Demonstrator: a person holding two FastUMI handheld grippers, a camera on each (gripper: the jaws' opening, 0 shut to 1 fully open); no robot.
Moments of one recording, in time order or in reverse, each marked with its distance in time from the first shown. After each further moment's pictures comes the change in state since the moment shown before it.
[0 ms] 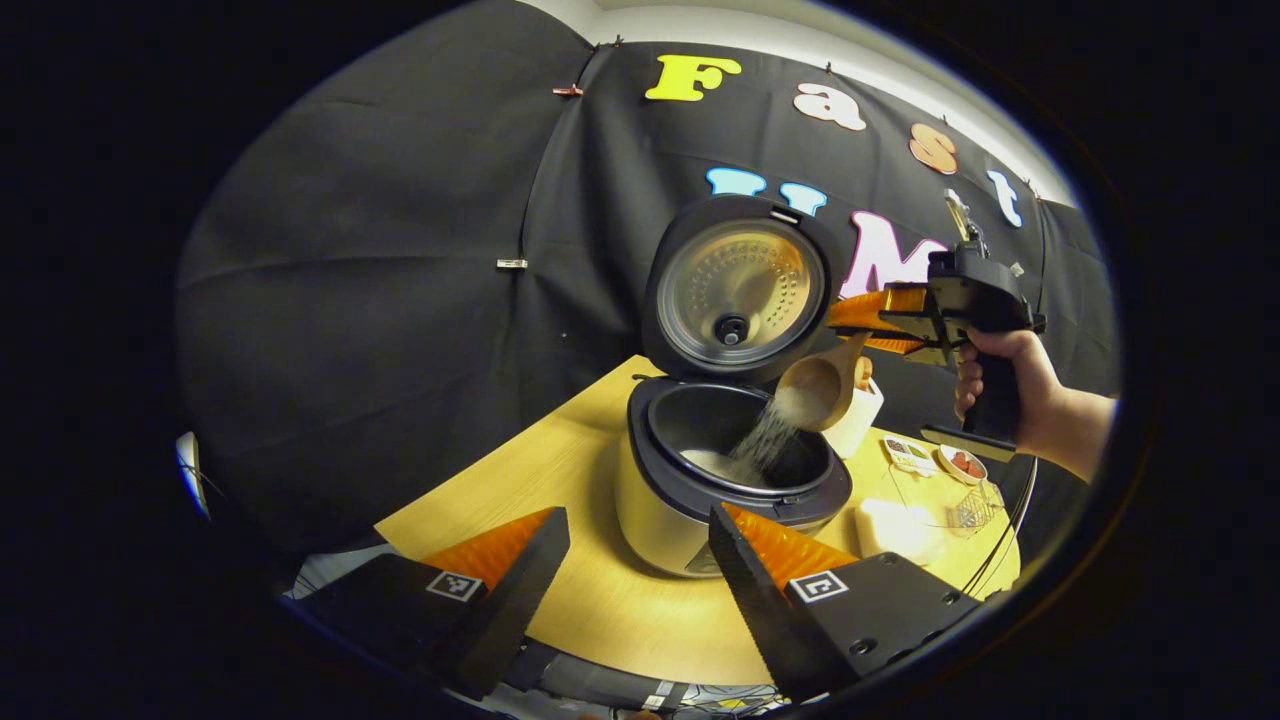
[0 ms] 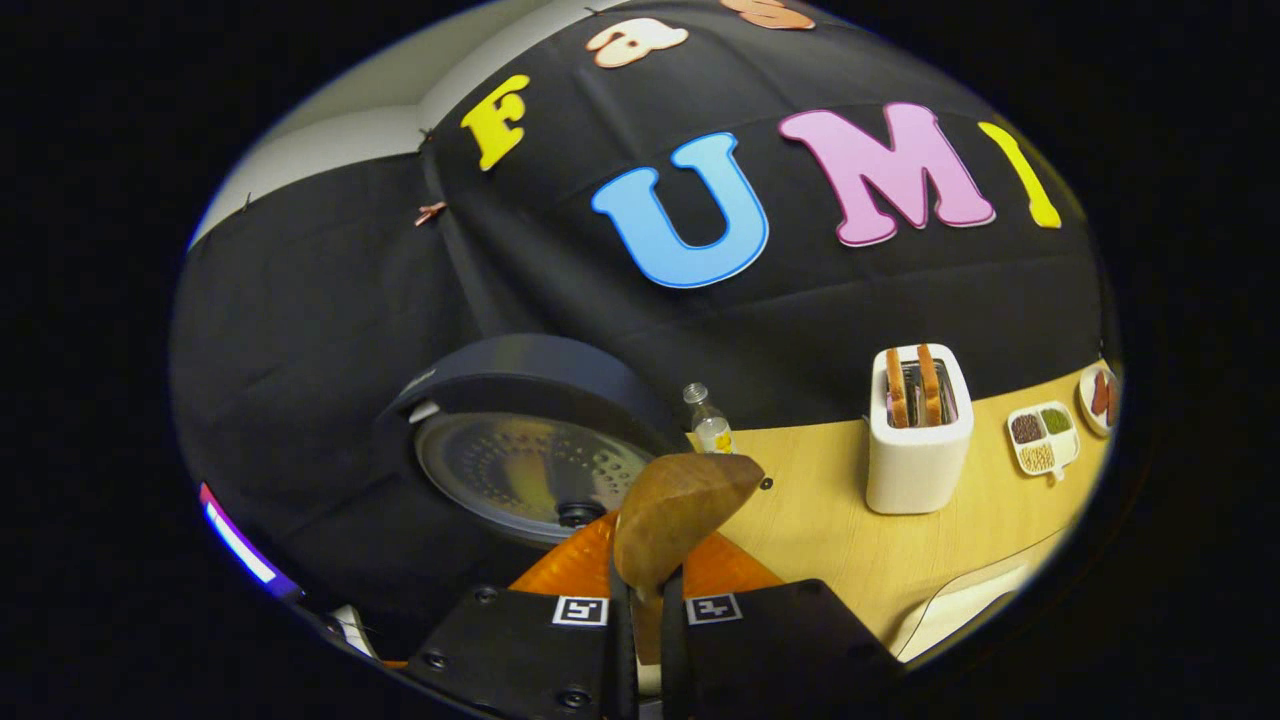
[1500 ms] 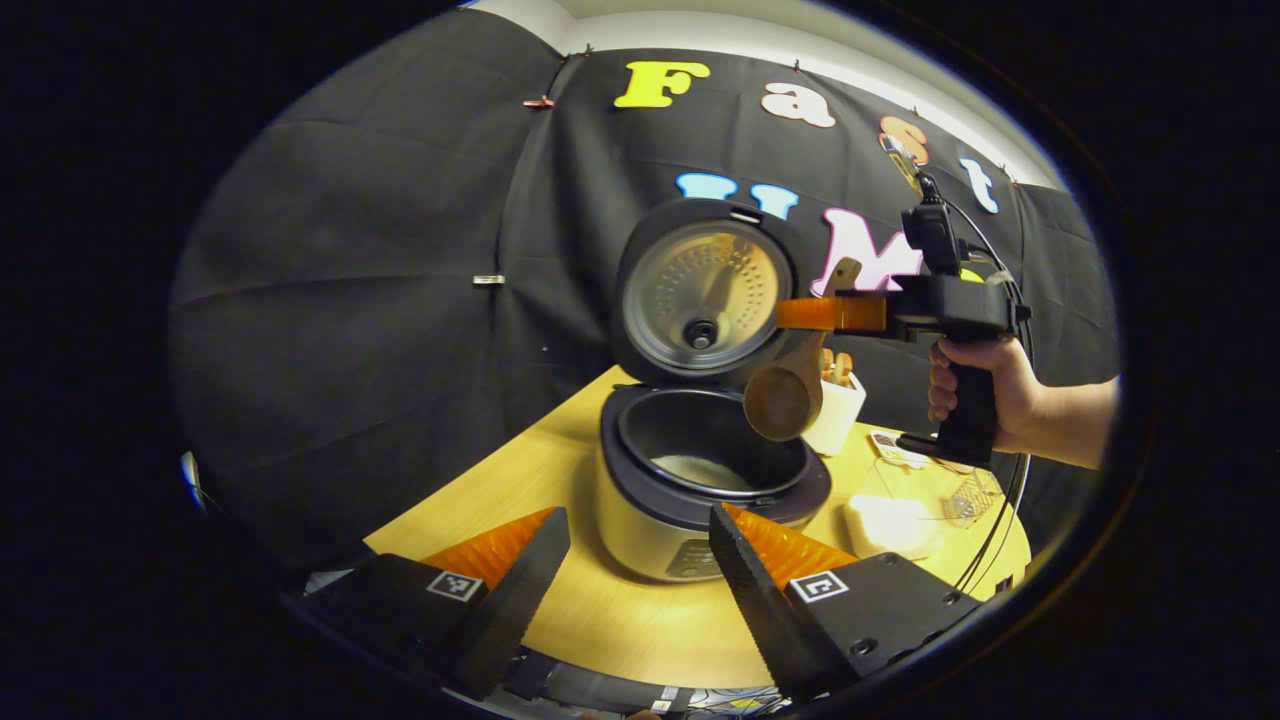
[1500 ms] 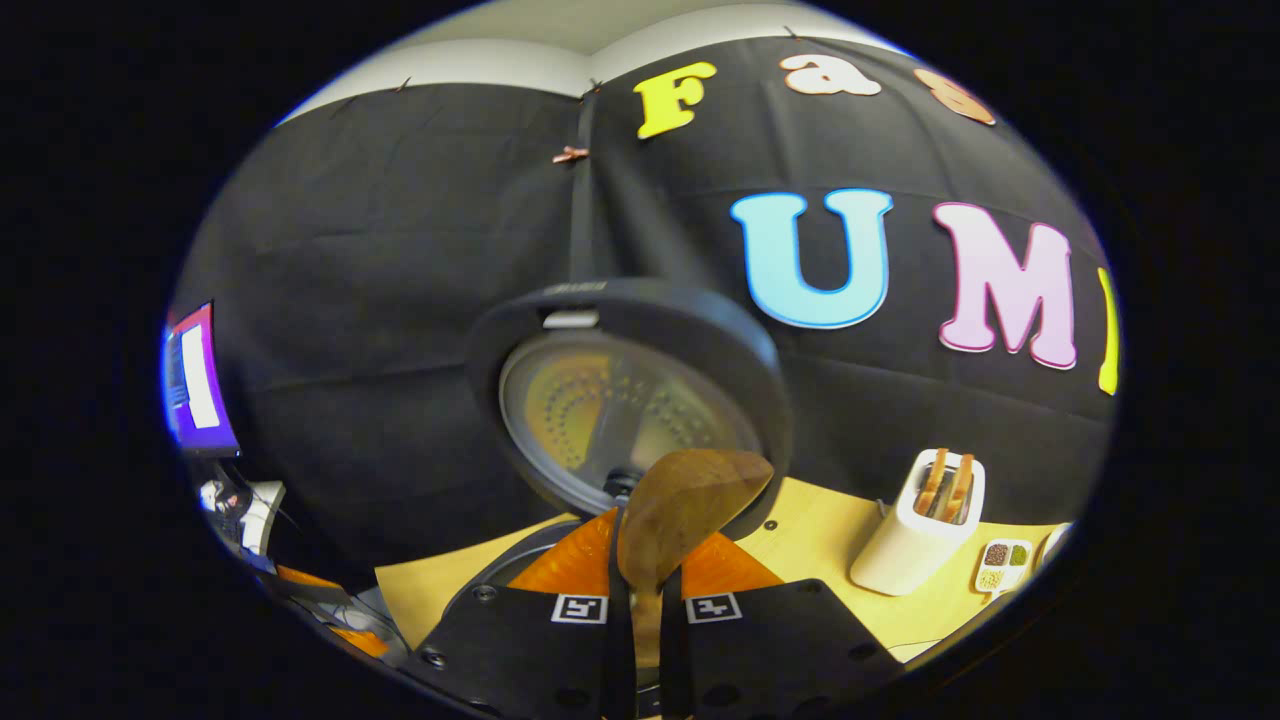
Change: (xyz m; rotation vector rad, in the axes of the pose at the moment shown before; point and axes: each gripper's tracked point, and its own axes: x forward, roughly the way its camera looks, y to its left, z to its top) left arm 0.002 -0.041 0.005 0.066 -0.040 -0.088; right arm -0.018 0.033 0.009 -0.322 -0.073 0.085
